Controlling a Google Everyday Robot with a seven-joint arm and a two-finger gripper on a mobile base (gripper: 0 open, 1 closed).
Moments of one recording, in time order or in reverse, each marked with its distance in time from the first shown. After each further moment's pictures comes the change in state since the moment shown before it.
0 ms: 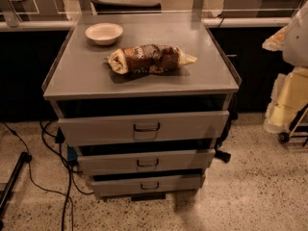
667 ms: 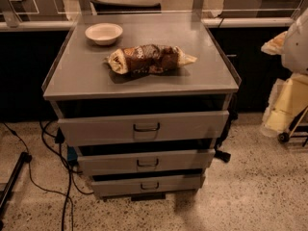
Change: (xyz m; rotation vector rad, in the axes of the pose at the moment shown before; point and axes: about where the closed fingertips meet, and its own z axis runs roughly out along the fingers) arm -0.001 0.003 0.008 0.012 -0.036 0.006
